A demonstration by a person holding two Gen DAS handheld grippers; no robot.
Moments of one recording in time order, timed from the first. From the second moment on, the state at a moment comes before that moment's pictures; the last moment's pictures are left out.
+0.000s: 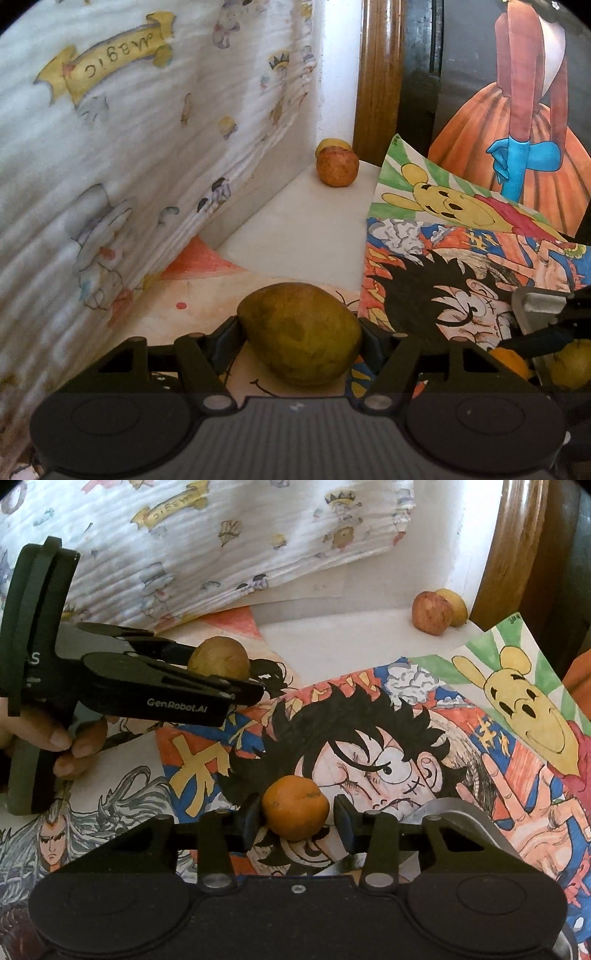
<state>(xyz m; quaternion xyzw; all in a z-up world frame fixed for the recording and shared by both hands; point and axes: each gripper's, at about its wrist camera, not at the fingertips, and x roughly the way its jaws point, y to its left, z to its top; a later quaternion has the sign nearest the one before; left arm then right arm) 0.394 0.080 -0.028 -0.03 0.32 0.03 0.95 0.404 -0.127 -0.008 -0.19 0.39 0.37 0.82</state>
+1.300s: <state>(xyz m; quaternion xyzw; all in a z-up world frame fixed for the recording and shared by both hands) 0.298 0.053 0.005 -0.10 0.28 -0.04 0.95 0.354 -0.150 0.019 -0.18 0.29 0.34 0.88</state>
